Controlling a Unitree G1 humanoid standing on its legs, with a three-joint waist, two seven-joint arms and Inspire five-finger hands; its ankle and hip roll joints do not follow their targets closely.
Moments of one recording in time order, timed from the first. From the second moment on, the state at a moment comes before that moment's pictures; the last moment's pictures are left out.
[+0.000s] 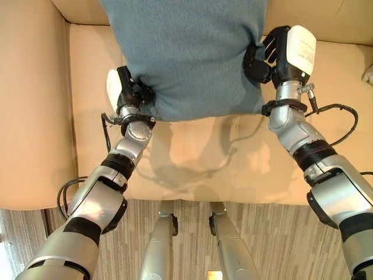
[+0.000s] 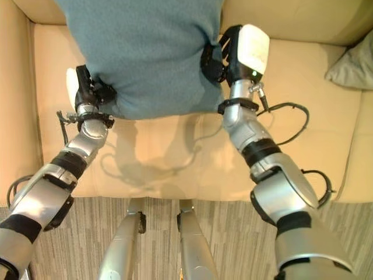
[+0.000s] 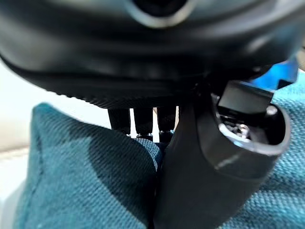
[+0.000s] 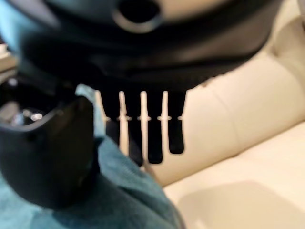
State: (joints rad) left arm -1.17 0.38 -0.51 1.10 -0.30 -0.11 0.63; right arm -1.26 -0.57 0.70 0.99 -0.07 -0.01 -0.66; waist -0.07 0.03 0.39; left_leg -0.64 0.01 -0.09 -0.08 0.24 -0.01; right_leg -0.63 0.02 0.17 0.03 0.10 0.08
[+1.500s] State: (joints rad) left arm -1.12 0.51 -0.32 0.82 -1.01 -0.17 0.50; right arm -1.25 -0.54 0.35 0.78 0.55 -0.12 -0.57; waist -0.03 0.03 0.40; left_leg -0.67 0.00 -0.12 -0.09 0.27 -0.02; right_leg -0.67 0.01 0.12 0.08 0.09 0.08
